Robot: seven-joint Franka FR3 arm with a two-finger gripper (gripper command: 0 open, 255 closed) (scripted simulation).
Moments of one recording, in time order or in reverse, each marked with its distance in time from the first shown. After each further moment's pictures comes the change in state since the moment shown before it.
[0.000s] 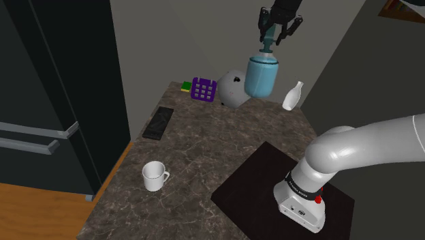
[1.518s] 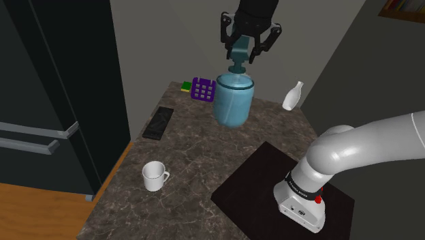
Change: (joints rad) arm 0.058 0.026 0.426 0.109 0.166 -0.114 0.453
